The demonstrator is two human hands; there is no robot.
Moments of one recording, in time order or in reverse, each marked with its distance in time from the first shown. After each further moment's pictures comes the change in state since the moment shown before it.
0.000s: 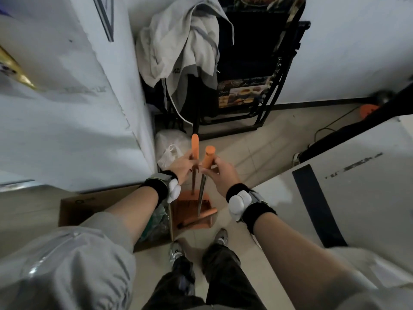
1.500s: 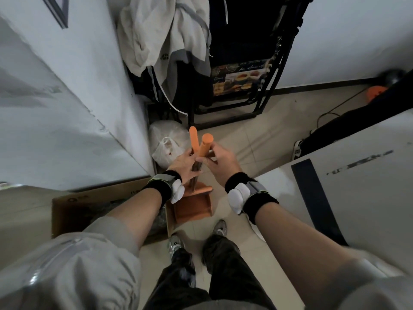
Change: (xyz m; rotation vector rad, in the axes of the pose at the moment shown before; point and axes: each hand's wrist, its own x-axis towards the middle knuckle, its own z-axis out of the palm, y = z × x) left_hand 0.039 0.009 0.039 -0.073 0.014 -0.028; right_hand 0.025 0.014 -0.030 0.013 0.072 -0.139
